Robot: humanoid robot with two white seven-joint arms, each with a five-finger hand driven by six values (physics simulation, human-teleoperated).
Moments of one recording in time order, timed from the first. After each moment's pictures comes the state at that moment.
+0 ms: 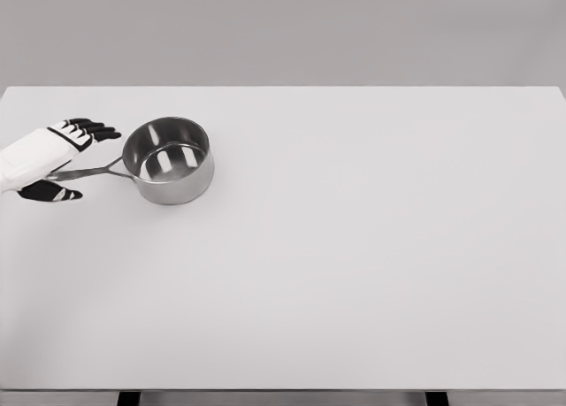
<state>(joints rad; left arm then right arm) -0.39 0.97 -0.54 -1.31 -0.40 -0.61 0.01 0.01 0.00 -0.21 0.07 -0.19 -0.10 -0.09</state>
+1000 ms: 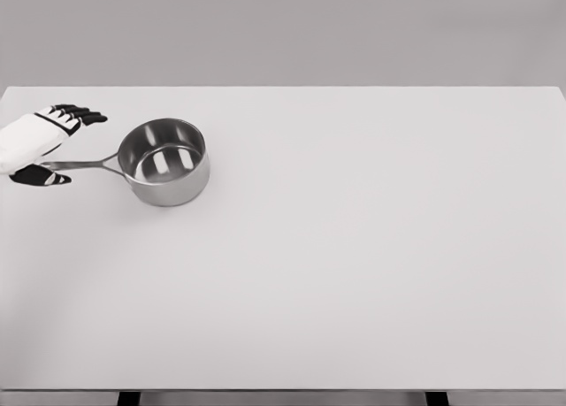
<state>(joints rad) -0.47 0.91 -0.54 -1.18 -0.46 -0.61 0.01 0.01 0.00 -0.22 0.07 -0.19 -0.10 -0.09</state>
